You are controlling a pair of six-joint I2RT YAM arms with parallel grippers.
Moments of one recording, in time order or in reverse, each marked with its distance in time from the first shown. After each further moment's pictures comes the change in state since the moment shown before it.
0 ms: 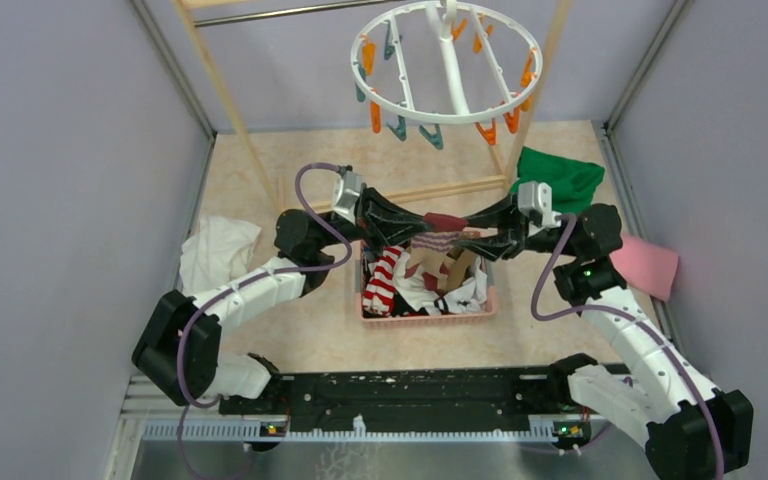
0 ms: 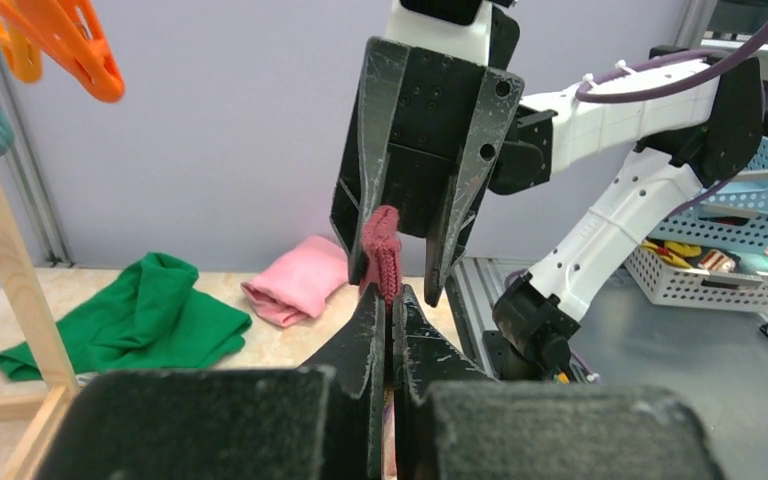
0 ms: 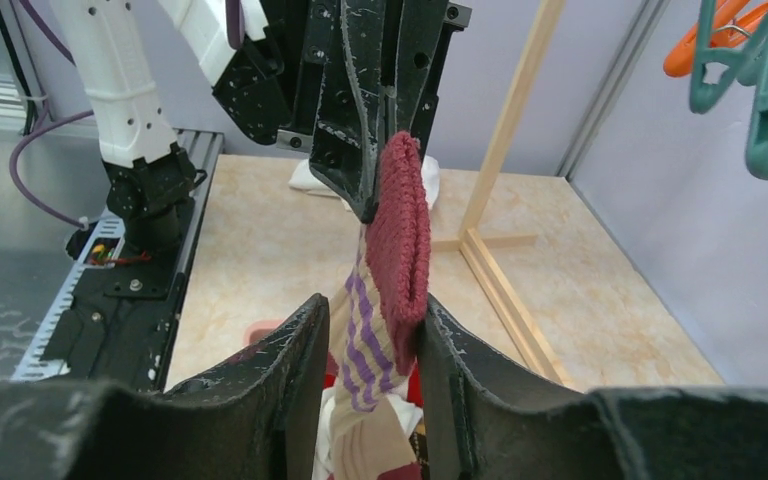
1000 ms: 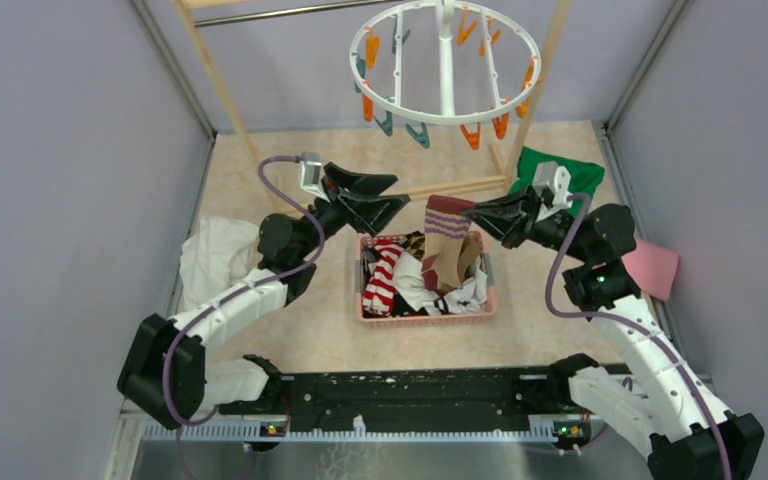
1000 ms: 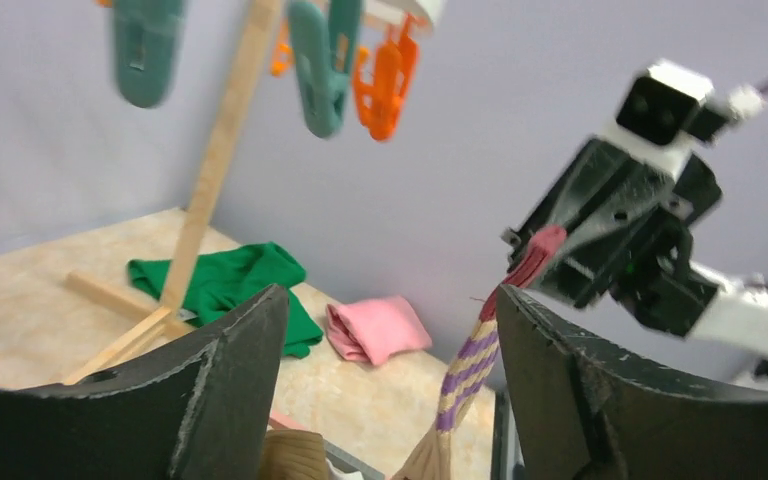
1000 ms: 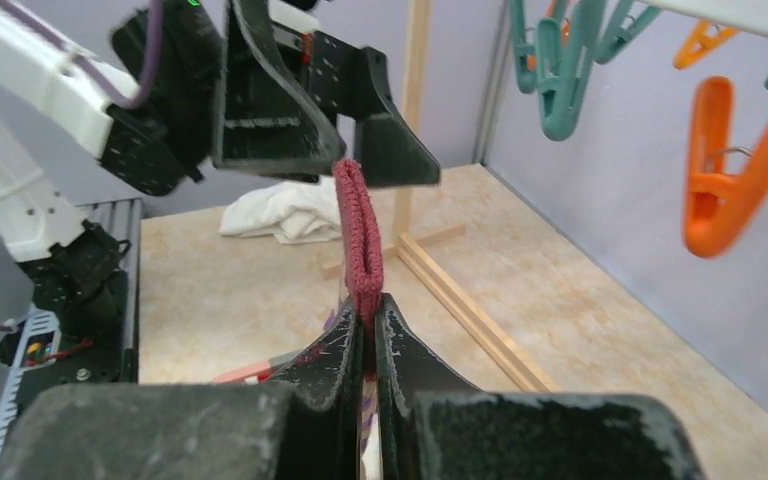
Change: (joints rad) left arm 0.072 -0.083 -0.095 -0.039 -0.376 -0.174; right arm 0.002 -0.069 0.048 -0.089 0.240 0.106
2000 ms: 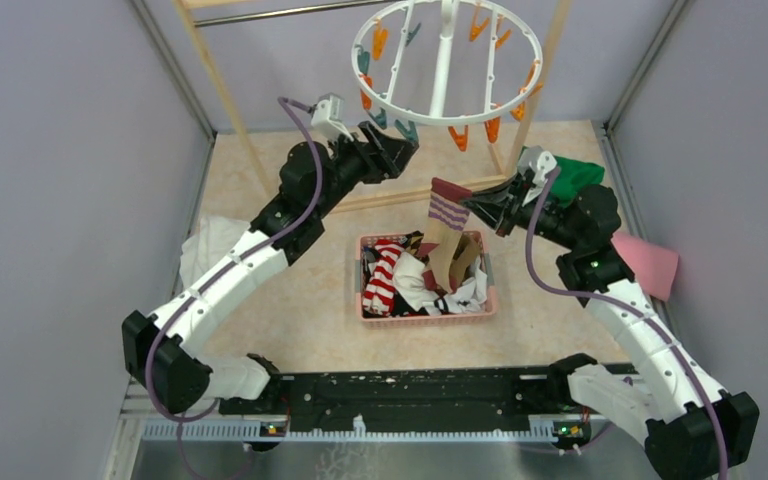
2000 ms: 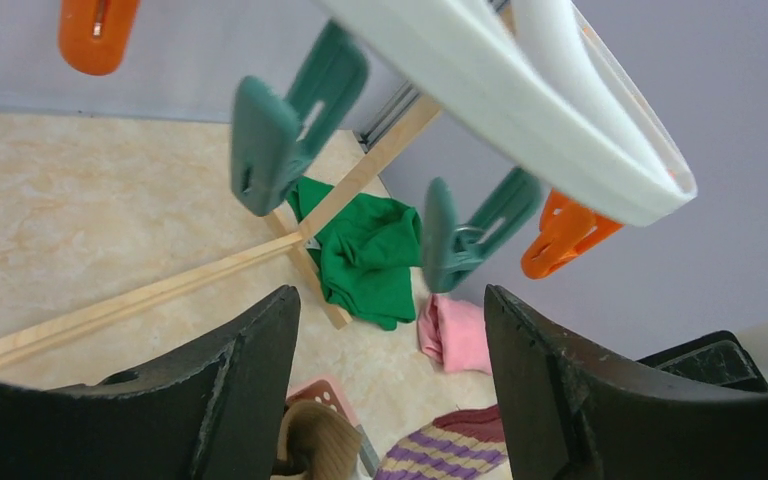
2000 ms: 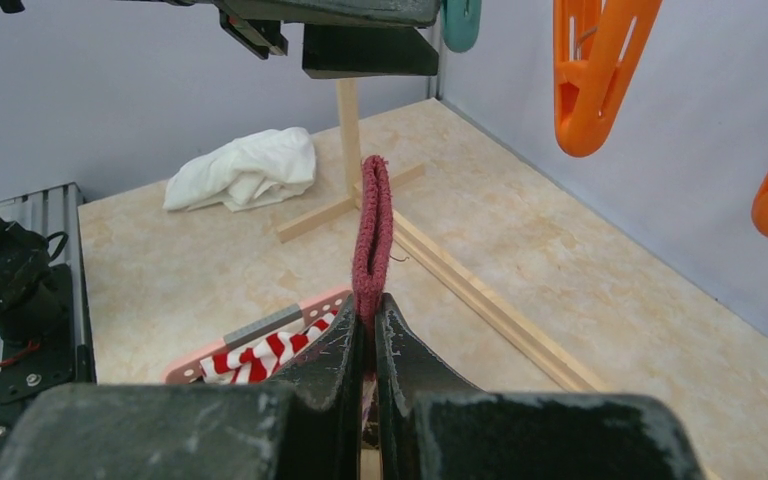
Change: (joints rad) left arm -0.072 0.023 0.545 -1.027 -0.492 0.029; right arm 0.000 0.084 0.072 -0.204 0.140 -0.108
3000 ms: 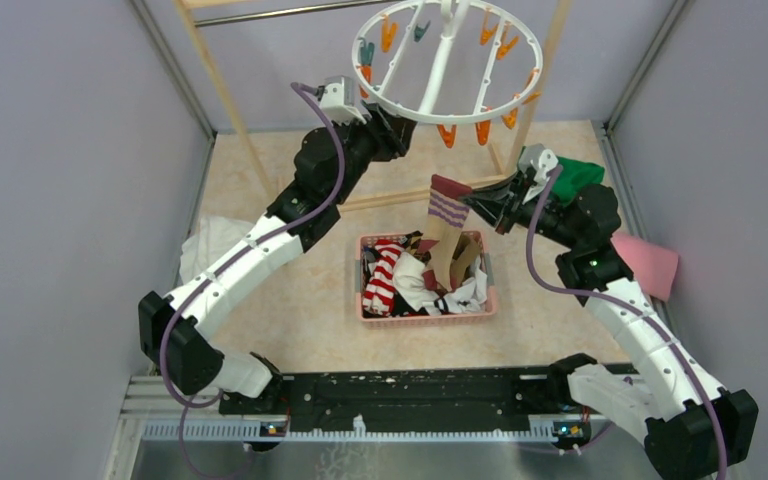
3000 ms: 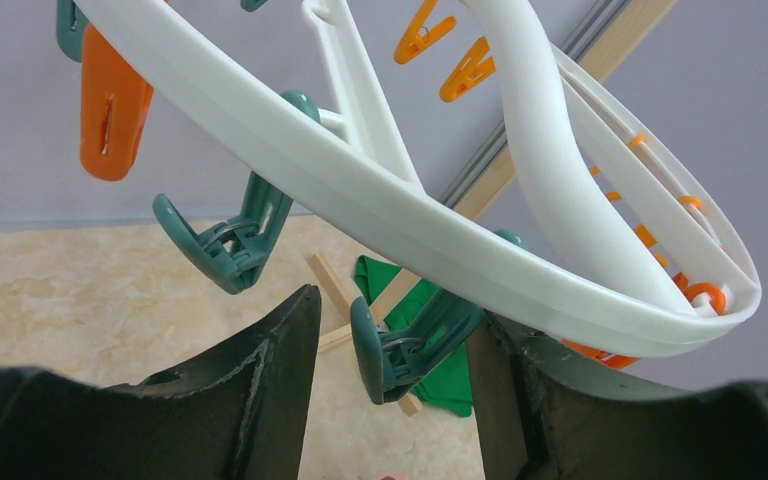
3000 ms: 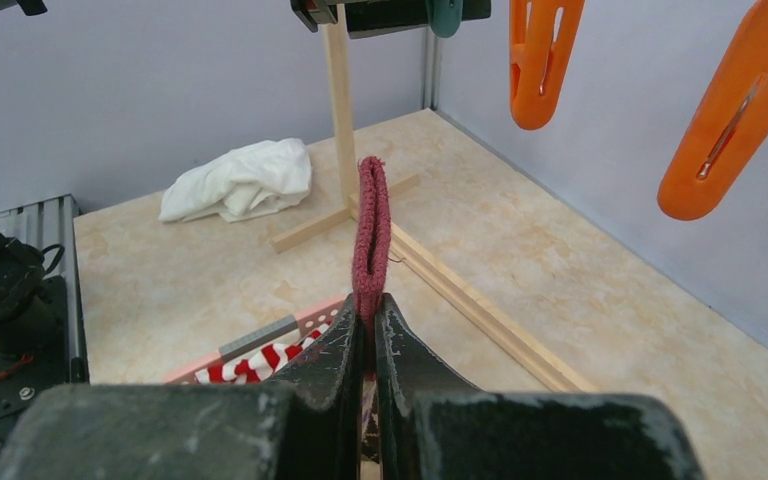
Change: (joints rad) left arm -0.043 0.123 0.135 0.073 -0.200 0.198; right arm 0.000 0.011 0.000 0.039 0.010 0.018
